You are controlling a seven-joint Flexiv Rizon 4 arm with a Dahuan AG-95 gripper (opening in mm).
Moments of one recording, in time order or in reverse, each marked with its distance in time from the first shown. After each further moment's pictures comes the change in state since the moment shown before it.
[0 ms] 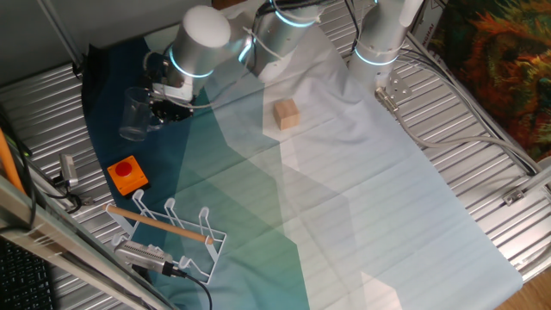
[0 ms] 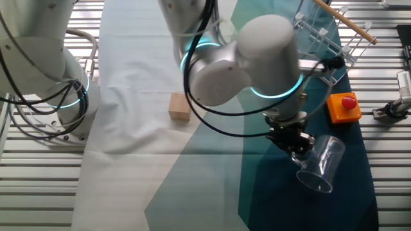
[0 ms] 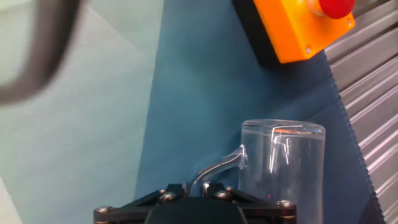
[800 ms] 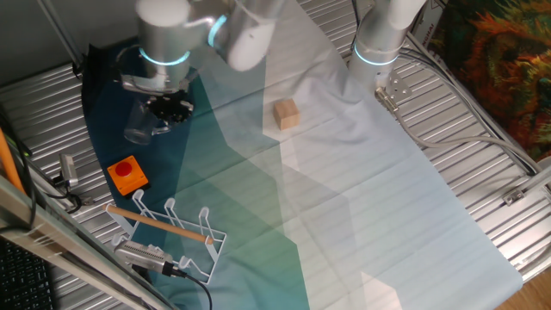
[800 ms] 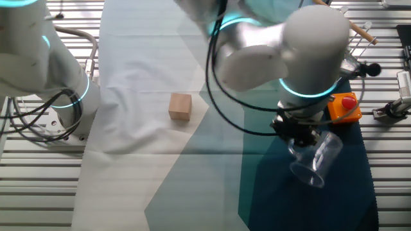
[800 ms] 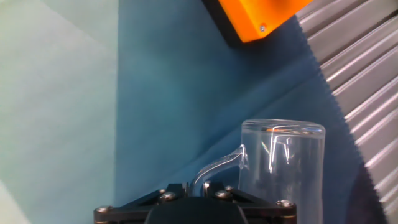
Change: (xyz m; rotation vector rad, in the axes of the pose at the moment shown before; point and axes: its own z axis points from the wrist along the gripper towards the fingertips) arm -0.026 0.022 -0.031 -0.292 -0.042 0.100
